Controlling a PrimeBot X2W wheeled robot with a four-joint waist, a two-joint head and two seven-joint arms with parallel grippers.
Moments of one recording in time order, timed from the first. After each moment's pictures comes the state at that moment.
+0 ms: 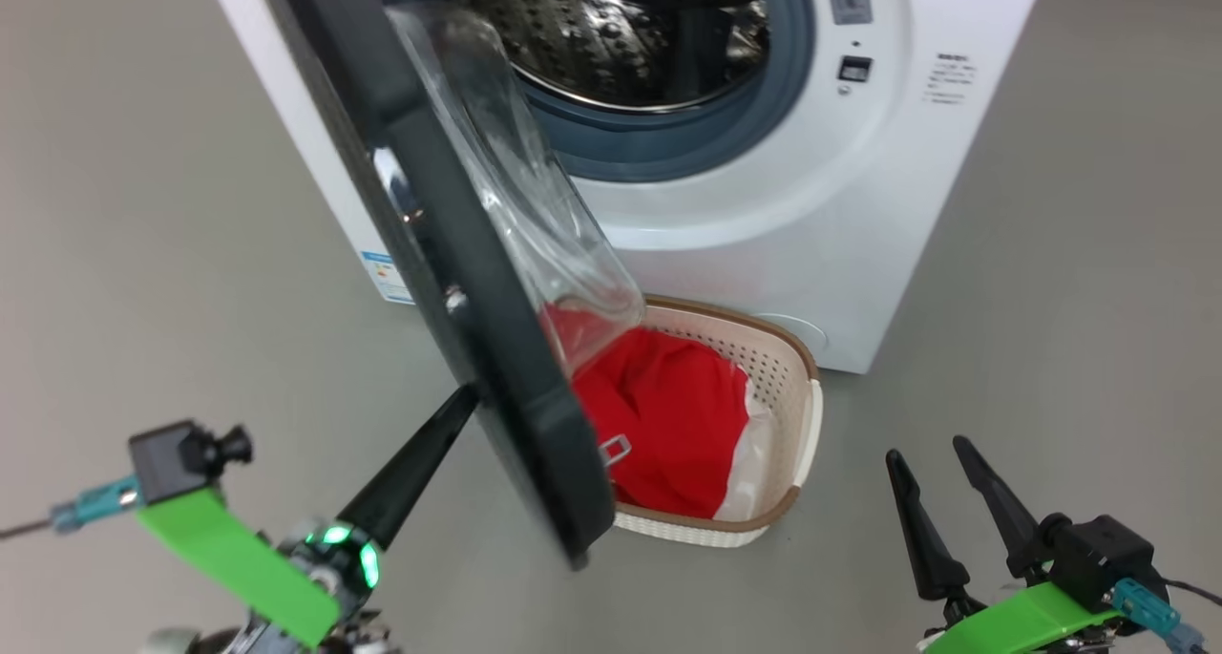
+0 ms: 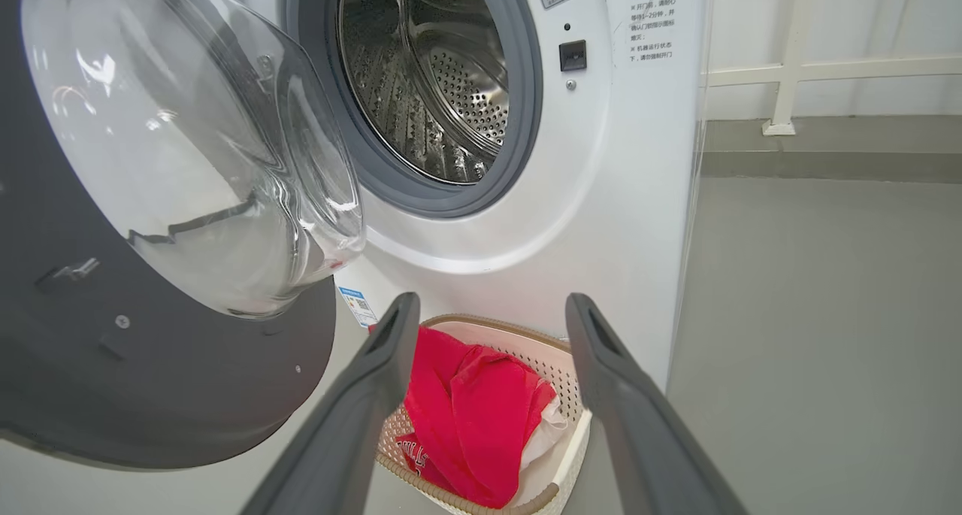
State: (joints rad) left arm -0.17 0.23 -0.17 -0.12 -1.53 -0.12 0.37; right arm 0.02 -0.08 0.08 0.21 0.34 0.12 -0.26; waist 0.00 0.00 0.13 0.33
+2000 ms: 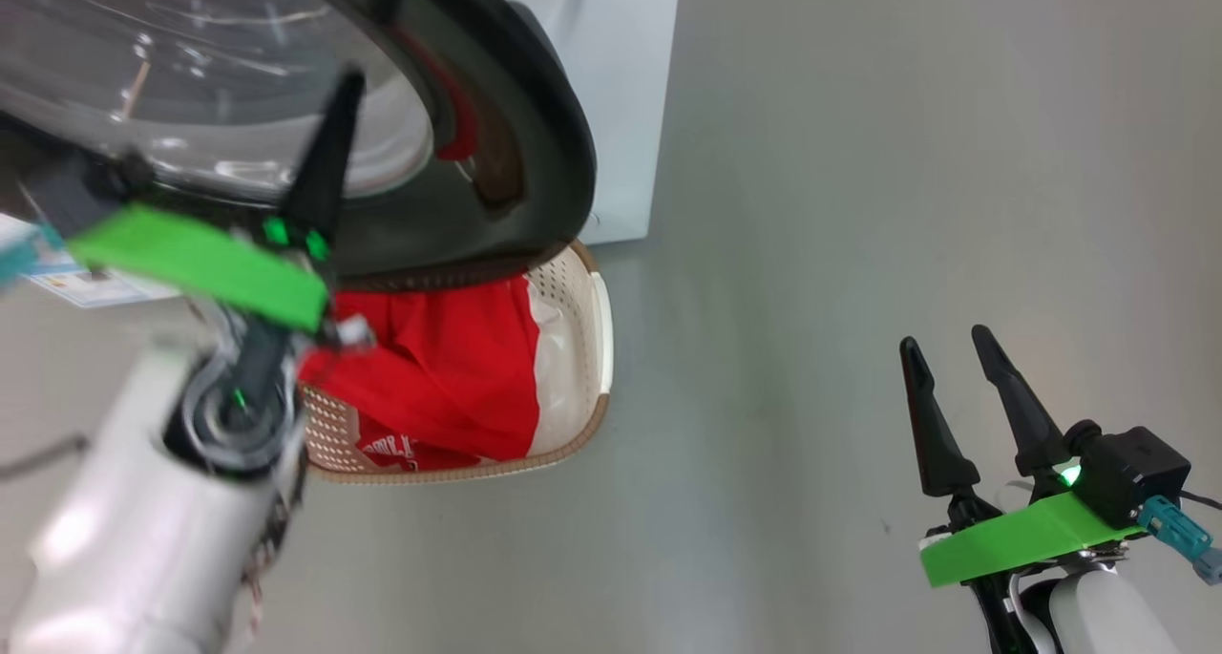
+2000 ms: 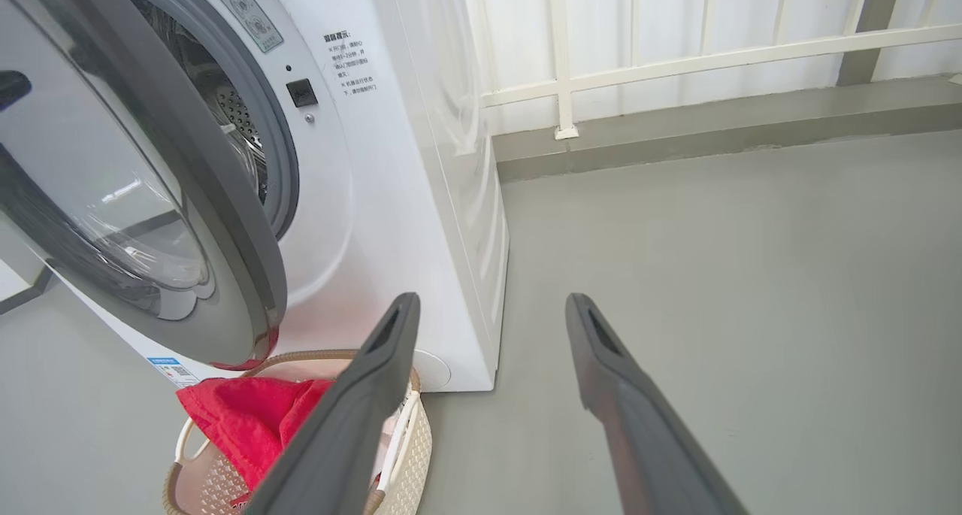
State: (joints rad) left arm -0.80 0.29 -0.41 0.37 -1.53 -0.12 -0.10; right arm -0.12 -0.05 0.03 0.17 0.34 0.12 -0.26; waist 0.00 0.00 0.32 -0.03
